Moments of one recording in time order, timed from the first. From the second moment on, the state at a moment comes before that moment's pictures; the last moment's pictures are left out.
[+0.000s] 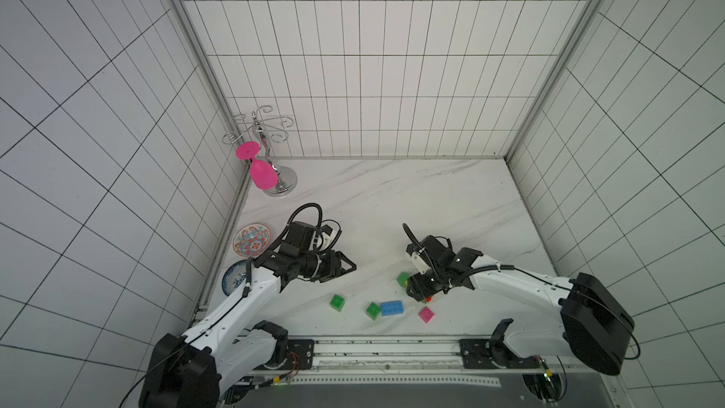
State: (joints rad) left arm -0.36 1.04 0.61 -0.54 0.73 -0.58; right arm 0.80 1.32 0.69 -0.59 -0.17 0.34
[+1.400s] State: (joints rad) left arm -0.36 1.11 0.61 -0.54 0.76 -0.54; right arm 0.89 1.27 0.59 -0.37 -0.03 0.49
